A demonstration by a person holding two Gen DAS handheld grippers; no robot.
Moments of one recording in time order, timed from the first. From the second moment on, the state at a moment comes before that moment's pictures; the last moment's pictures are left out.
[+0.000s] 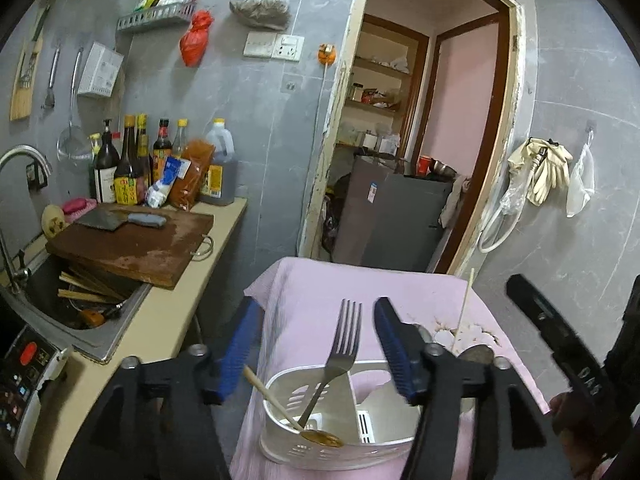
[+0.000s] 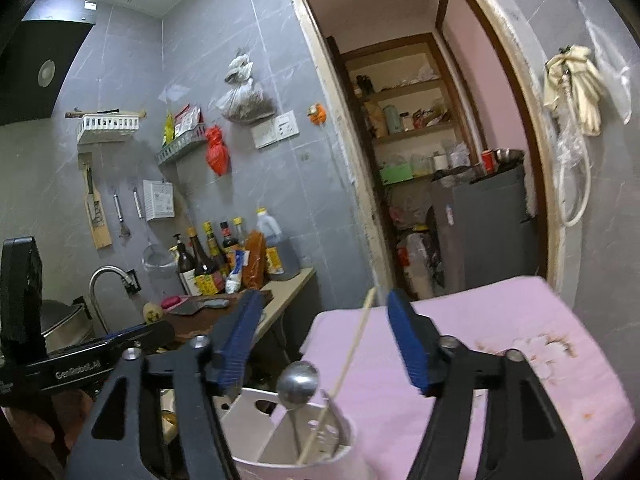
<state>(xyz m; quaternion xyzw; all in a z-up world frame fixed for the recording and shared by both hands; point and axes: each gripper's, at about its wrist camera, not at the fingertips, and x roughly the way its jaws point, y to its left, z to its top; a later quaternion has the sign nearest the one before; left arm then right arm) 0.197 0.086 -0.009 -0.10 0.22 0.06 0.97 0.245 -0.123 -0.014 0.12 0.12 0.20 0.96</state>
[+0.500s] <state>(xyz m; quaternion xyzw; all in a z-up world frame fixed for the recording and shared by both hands) 0.180 -0.007 0.010 -0.07 0.16 0.05 0.98 0.213 -0.233 0.008 0.07 0.13 0.13 0.98</state>
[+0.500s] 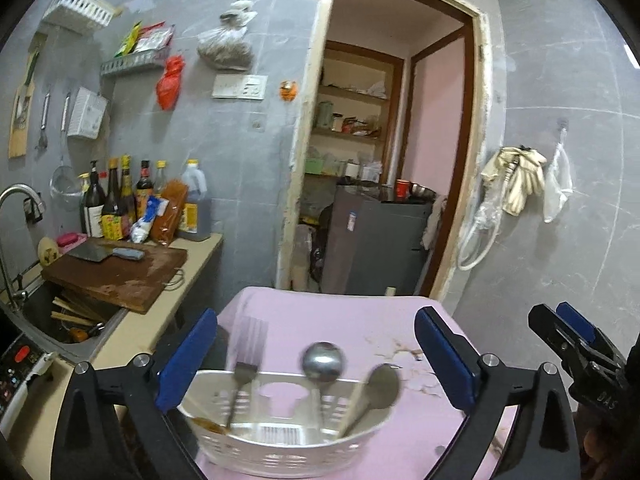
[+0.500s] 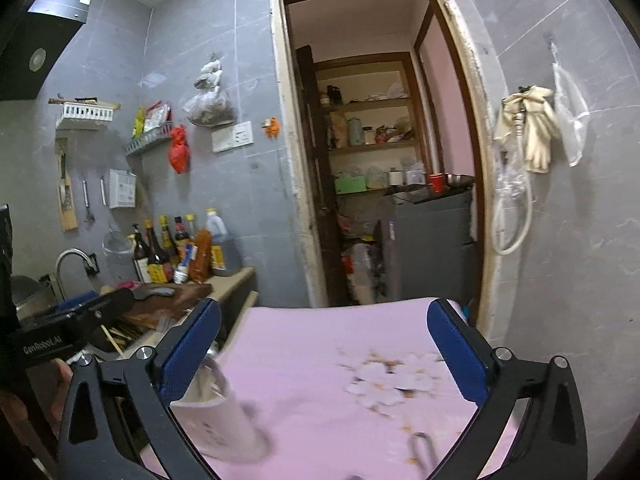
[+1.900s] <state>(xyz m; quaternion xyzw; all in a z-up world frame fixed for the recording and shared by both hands) 0.222 -0.168 -0.148 -0.09 0.43 -0.03 0.90 0.289 -0.343 -0.168 0.07 0.37 0.19 0.90</state>
